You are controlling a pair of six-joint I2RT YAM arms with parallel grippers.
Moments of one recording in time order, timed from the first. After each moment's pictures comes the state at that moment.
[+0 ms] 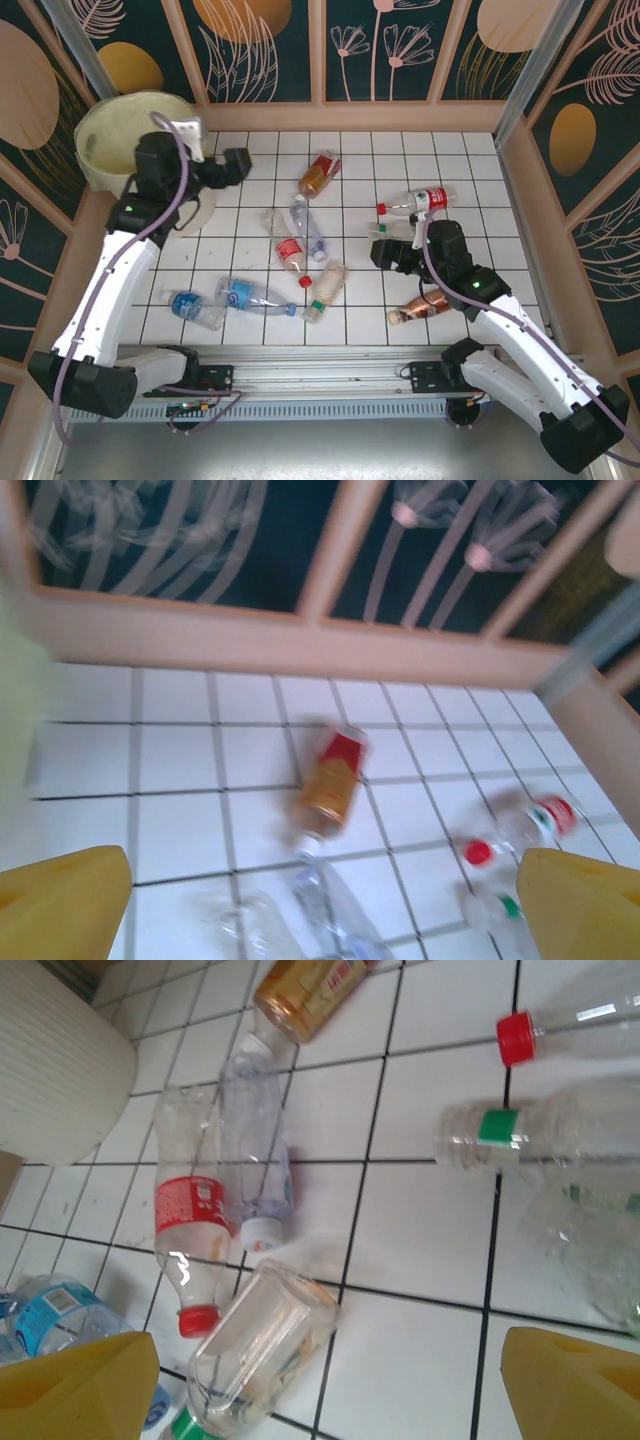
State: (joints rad) left arm -0.26 1.20 1.30 -0.48 0.20 -0.33; right arm 0.53 0.81 0.69 -0.52 -0.11 0.54
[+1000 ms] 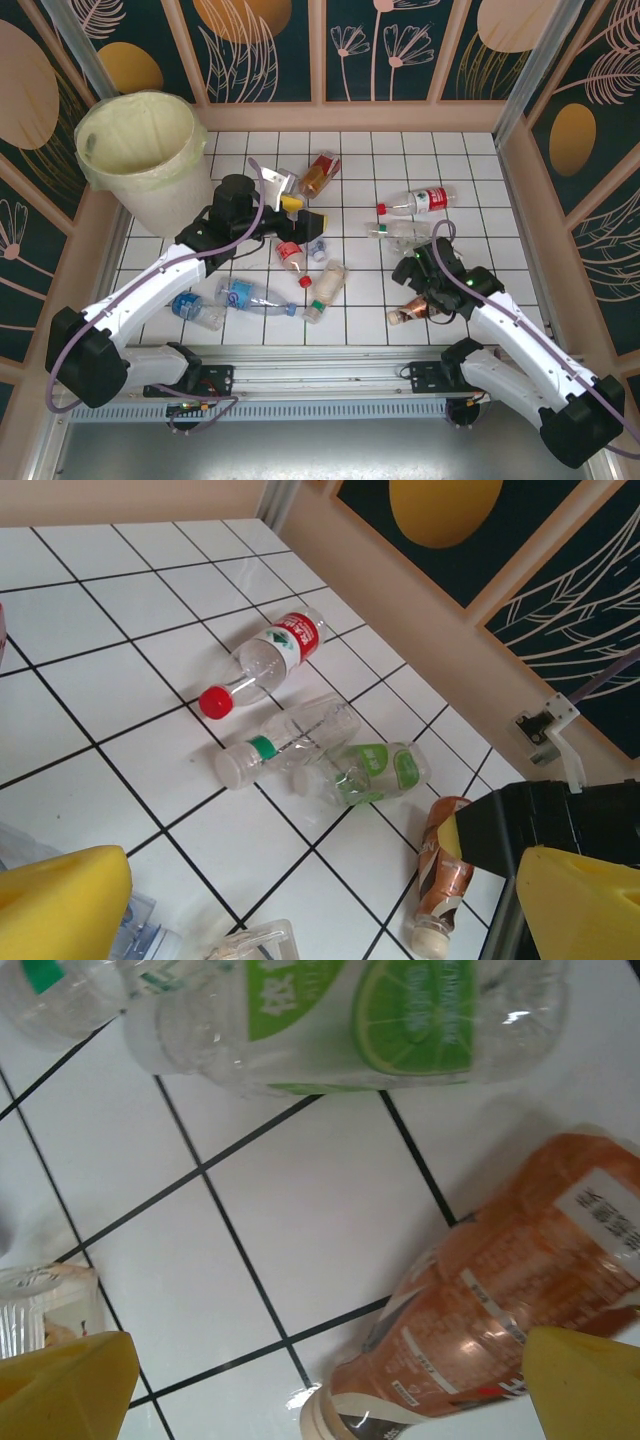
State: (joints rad) left arm -0.60 1.27 0.99 -0.10 0.47 -0.35; right arm 0.54 0.85 0.66 -0.92 0.15 1.03
